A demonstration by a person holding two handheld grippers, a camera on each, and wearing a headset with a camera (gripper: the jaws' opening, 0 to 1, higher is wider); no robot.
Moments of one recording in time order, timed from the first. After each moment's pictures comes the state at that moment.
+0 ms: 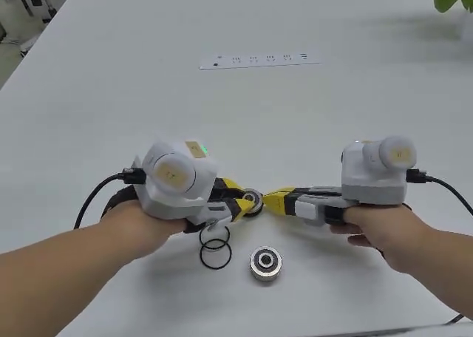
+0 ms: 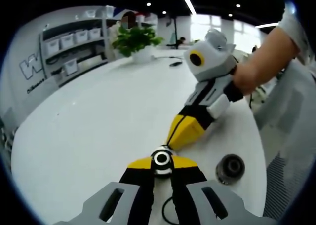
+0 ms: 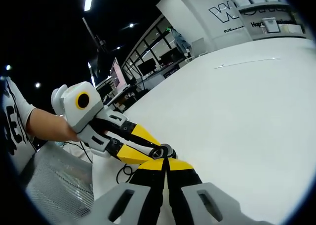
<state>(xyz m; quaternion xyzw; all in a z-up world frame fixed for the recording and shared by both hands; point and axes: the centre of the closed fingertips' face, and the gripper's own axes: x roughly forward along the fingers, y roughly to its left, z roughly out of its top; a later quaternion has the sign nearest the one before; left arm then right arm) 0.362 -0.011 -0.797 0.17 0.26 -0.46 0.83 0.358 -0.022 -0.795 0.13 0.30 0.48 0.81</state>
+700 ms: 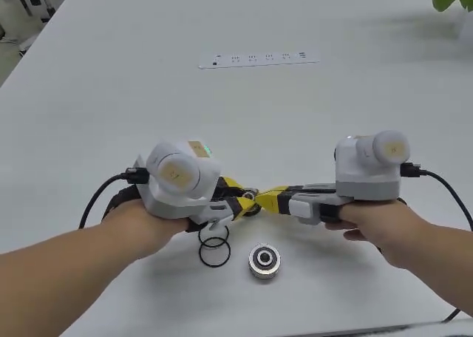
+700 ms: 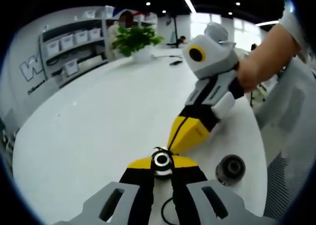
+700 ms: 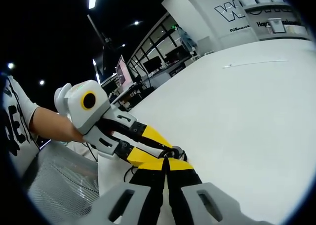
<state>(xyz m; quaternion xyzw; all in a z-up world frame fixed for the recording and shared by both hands) 0.361 -0.014 -0.796 0.18 0.26 -0.46 0.83 0.353 -0.016 -0.788 0.13 0.30 0.51 0.80</state>
